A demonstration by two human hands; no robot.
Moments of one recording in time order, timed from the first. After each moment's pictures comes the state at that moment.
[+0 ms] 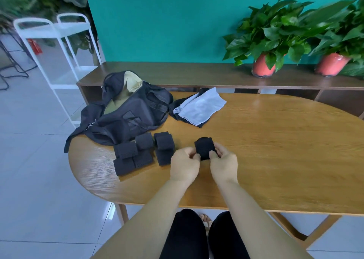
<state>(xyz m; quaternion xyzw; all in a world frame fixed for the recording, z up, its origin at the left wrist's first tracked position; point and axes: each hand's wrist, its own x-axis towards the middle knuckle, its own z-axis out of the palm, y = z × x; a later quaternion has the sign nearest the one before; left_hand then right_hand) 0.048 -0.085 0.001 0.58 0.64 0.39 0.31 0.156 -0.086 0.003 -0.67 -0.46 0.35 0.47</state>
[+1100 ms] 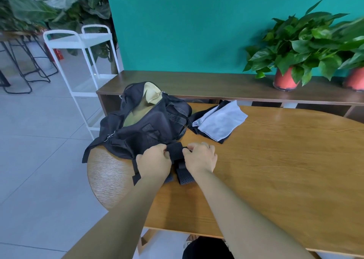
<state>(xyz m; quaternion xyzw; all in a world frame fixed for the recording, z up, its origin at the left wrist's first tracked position) -0.078 -0.041 0.023 0.57 0.78 0.26 0.02 0.037 -0.015 0.028 -0.71 -0.63 0.18 0.26</state>
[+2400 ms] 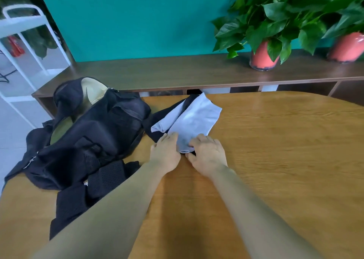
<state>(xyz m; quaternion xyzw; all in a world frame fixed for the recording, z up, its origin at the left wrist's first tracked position) 0.057 0.103 -0.014 0.71 0.68 0.12 0.13 0.194 0.094 -0.023 -0.60 -0.78 0.05 0.16</state>
